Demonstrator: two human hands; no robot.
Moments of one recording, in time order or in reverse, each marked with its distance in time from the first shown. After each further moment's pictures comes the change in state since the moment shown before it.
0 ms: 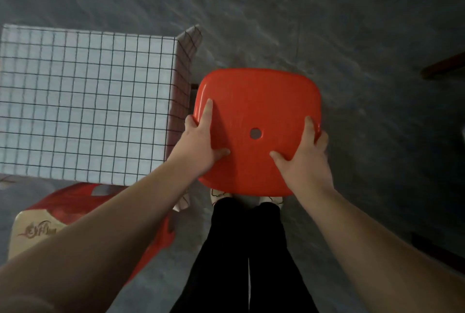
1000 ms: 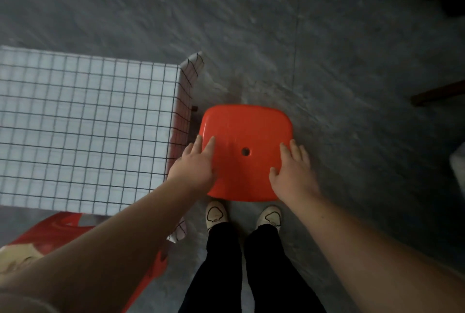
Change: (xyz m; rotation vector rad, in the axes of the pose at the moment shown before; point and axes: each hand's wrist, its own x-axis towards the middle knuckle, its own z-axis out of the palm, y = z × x) left_hand 0.045 -0.016 -0.014 0.297 -0.146 0.051; right_hand 0.054 -0.033 0.021 -0.307 -0.148 -0.140
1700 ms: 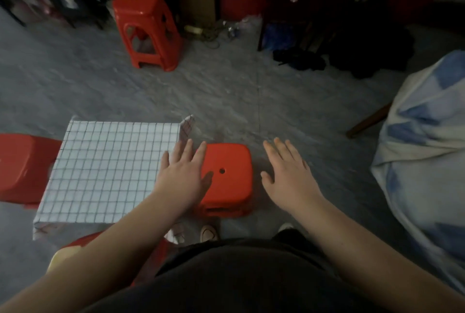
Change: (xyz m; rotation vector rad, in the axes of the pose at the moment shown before) left_hand -0.283 0.105 -0.145 0.249 0.408 0.149; right_hand -0.270 0.010 -0.247 -0.027 0.232 -0.274
